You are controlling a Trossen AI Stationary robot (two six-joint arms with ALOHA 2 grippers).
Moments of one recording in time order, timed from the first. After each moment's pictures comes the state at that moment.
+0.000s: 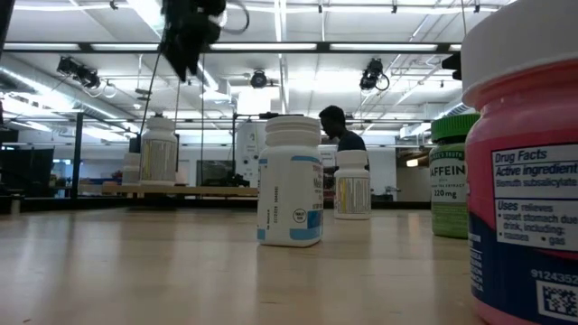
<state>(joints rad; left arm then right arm) 0.73 1.64 1.96 -1.57 -0.07 0.08 0.60 0.77 0.05 1.02 1.32 -0.30</state>
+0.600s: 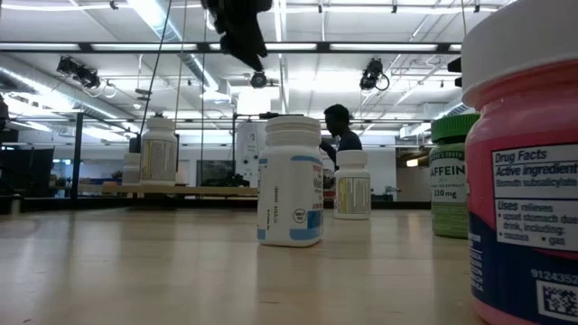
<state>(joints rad) 0.29 1.54 1.54 -0.85 0.01 0.05 0.68 0.77 0.05 0.84 1.31 -0.03</state>
